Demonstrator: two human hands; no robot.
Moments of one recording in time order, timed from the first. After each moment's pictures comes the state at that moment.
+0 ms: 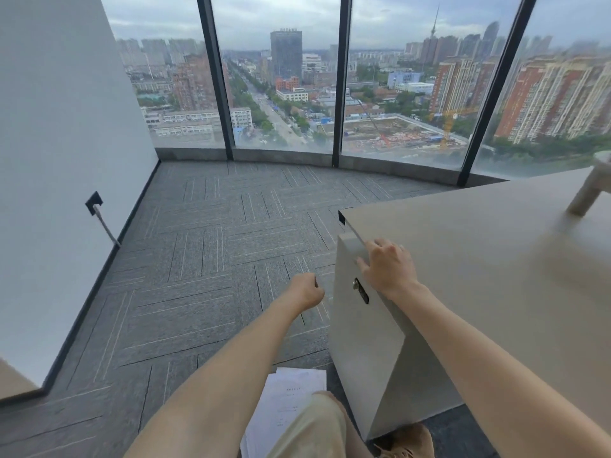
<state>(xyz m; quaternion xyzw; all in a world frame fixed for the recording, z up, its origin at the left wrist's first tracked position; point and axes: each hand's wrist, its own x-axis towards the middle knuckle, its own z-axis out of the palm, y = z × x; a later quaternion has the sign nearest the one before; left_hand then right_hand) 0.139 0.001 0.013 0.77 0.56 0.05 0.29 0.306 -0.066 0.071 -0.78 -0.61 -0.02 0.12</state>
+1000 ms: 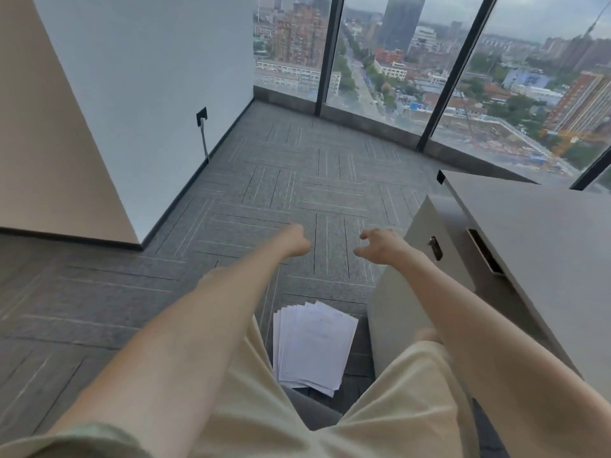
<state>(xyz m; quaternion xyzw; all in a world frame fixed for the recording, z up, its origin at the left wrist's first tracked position) -0.071 -0.096 -0.007 0.67 0.68 0.09 0.29 0.133 -0.112 0.036 -0.68 -0.71 0.17 -0.04</state>
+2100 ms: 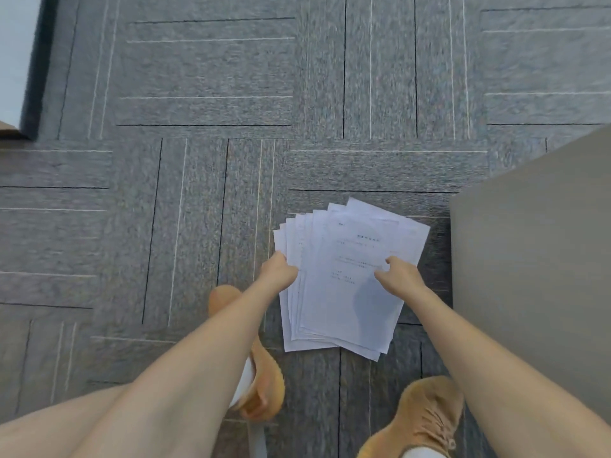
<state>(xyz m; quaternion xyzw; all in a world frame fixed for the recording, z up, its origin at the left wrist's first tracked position) -0.052 0.051 -0.519 0.35 0.77 -0.10 0.52 0.194 0.052 -0.535 -0.74 -0.45 0.48 -0.16</state>
